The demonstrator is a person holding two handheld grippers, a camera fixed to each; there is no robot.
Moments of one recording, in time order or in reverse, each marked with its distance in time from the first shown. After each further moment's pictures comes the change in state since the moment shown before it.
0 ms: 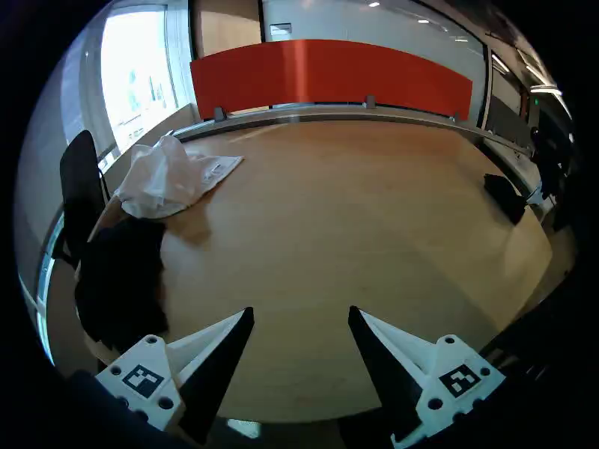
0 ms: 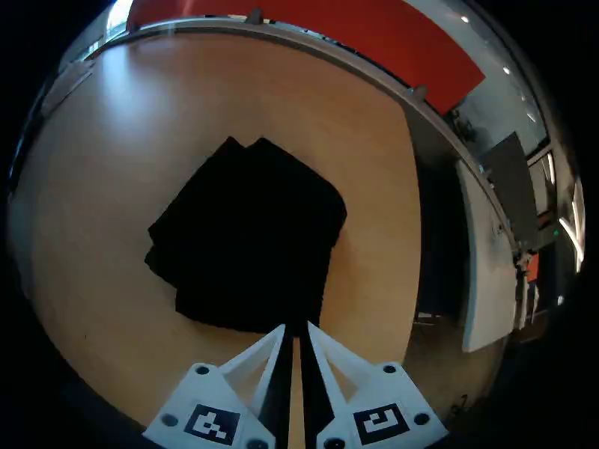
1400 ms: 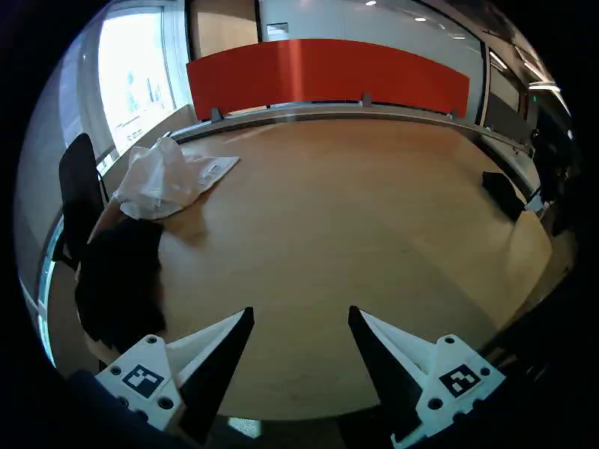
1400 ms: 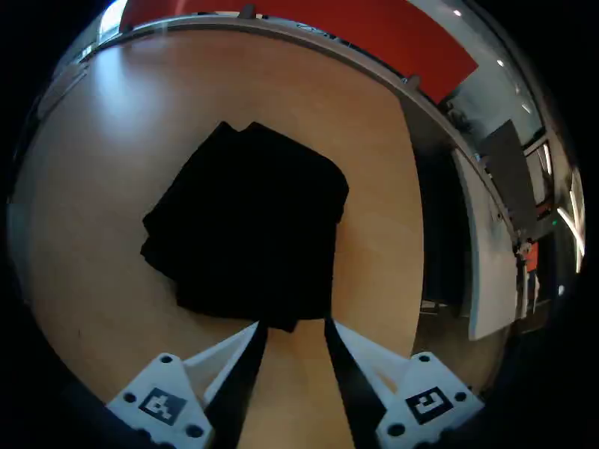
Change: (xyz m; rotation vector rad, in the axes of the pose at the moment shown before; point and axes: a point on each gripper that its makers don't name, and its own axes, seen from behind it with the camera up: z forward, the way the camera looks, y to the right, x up) left arm 0.000 0.009 -0.003 -0.002 -0.003 0.012; right arm -0.016 -0.006 0.007 -0.013 -0.002 0.035
